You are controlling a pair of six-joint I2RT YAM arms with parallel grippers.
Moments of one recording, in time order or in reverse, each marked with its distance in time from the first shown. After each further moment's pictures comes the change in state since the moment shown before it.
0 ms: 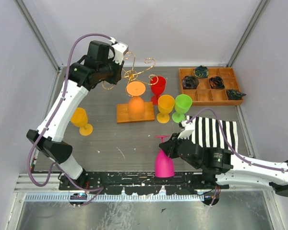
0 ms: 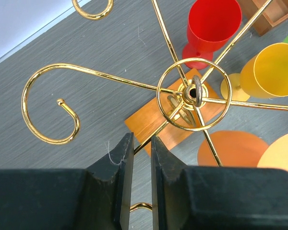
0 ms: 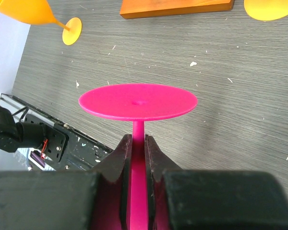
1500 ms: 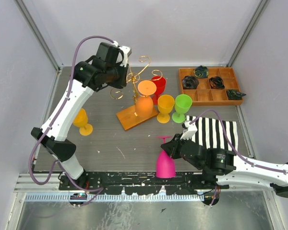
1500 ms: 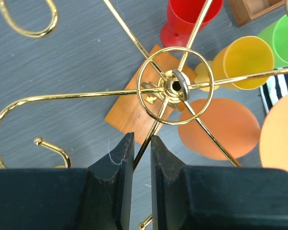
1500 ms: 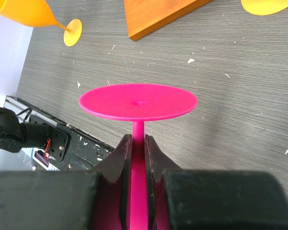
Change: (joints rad) left arm -0.079 0.050 0.108 -0.164 -0.060 -0.217; right arm 0.000 -0.046 -0.017 -0.029 0.000 0.030
